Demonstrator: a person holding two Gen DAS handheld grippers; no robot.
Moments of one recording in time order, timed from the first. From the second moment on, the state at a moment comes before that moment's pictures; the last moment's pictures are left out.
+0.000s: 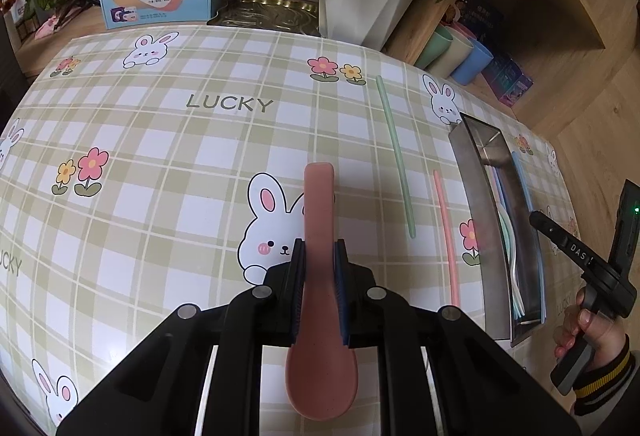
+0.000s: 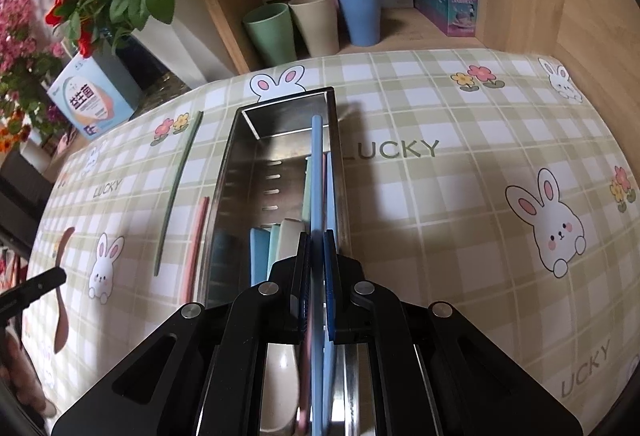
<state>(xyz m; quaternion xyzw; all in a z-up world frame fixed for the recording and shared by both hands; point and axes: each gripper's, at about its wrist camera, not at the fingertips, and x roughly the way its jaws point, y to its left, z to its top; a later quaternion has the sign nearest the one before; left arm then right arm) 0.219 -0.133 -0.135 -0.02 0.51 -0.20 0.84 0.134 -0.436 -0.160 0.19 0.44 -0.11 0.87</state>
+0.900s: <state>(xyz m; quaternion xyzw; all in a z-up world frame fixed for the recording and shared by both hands) 0.212 -0.170 -0.122 -0.02 0.52 -0.22 0.82 0.123 -0.446 -0.155 0.21 0.46 -0.12 0.85</state>
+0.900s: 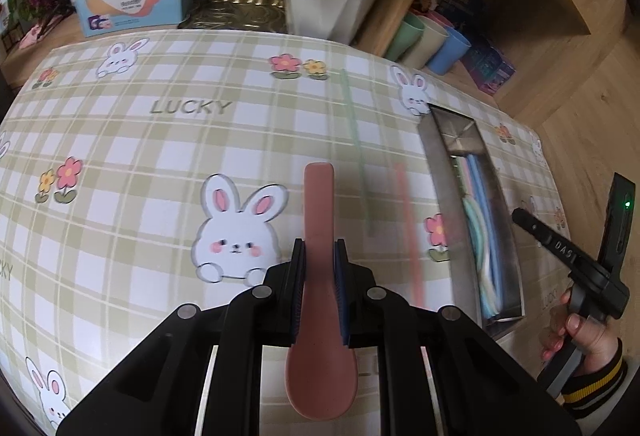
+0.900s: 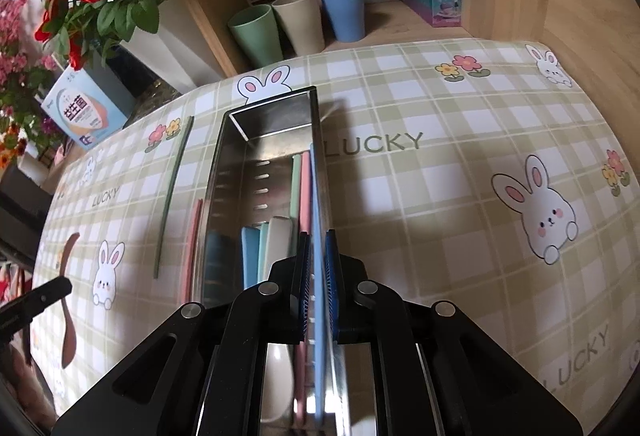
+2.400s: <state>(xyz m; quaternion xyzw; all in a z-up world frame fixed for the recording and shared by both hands) 0.178 -0.379 -0.160 0.05 0.53 -0.29 0.79 0.074 -0.515 -0.168 0.25 0.46 -0.15 0.84</state>
